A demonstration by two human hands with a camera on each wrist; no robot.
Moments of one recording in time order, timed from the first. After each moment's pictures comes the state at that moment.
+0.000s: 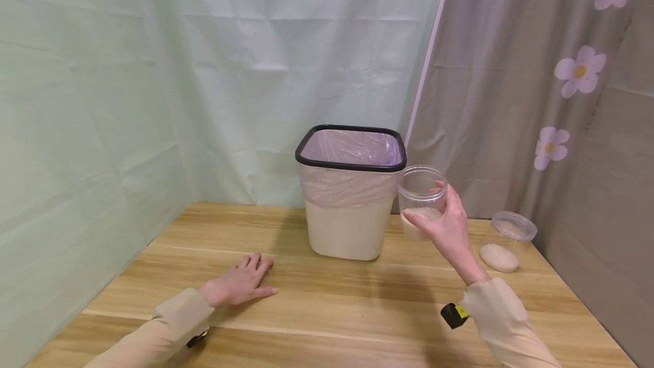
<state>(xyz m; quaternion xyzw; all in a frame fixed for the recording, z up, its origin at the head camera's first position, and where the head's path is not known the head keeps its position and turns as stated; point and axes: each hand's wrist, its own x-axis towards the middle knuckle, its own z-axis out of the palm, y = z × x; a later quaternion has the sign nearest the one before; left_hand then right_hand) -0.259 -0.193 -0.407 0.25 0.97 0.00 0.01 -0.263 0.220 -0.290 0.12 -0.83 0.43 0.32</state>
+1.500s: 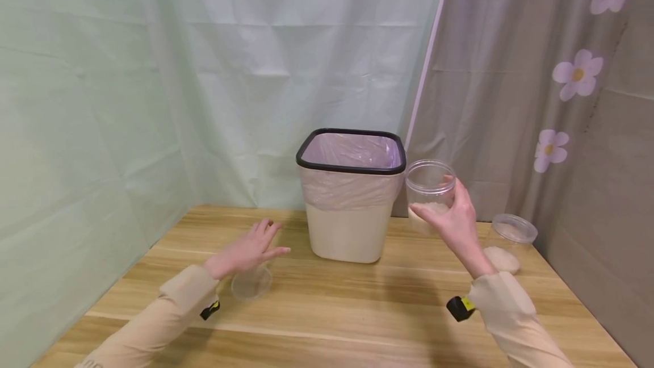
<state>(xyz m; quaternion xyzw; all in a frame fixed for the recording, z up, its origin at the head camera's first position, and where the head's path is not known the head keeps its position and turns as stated) -0.289 -0.180 -0.356 0.31 0.93 0.10 -0.15 -0.262 0.228 -0.275 0.11 -0.83 0.44 0.31</state>
